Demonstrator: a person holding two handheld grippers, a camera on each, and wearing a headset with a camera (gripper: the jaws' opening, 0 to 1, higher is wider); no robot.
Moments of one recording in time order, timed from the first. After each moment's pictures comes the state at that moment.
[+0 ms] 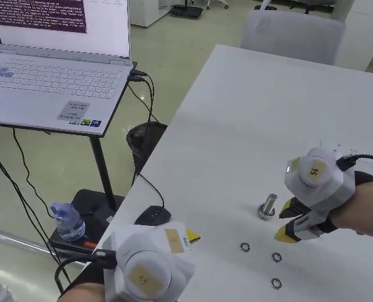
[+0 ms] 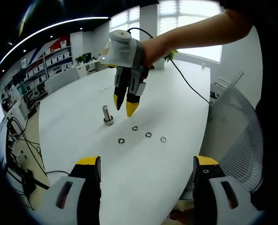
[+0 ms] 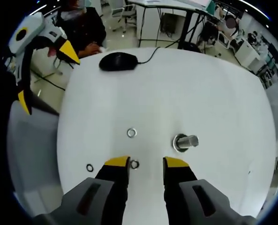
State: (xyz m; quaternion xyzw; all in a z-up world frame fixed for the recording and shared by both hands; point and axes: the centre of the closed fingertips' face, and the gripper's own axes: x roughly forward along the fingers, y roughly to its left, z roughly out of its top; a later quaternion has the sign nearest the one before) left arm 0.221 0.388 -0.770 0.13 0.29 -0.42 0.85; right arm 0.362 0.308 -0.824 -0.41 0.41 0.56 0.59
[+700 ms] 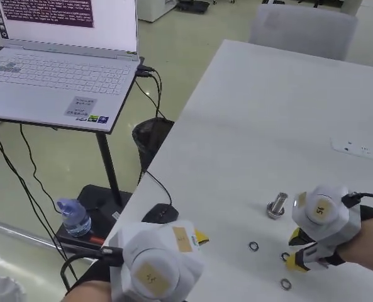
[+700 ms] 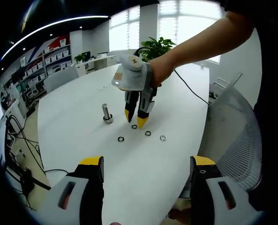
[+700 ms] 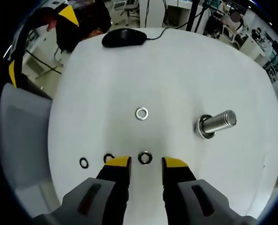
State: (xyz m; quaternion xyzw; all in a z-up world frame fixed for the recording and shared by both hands) left arm 0.218 0.391 -0.772 0.13 0.30 -0.42 0.85; right arm 0.344 0.290 -0.882 -0.42 0.43 0.56 0.57
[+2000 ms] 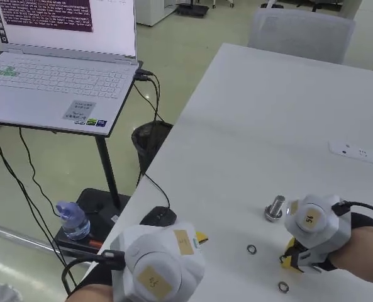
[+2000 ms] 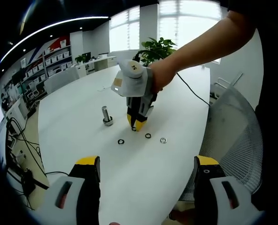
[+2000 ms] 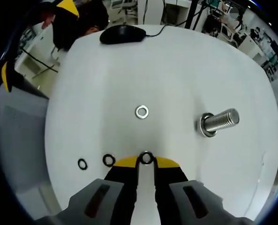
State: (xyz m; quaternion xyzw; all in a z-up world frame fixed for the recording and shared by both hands) left arm 0.223 0.386 -0.770 0.13 0.29 -0.42 0.85; right arm 0.345 0.290 -0.885 -0.43 0.43 0.55 0.58
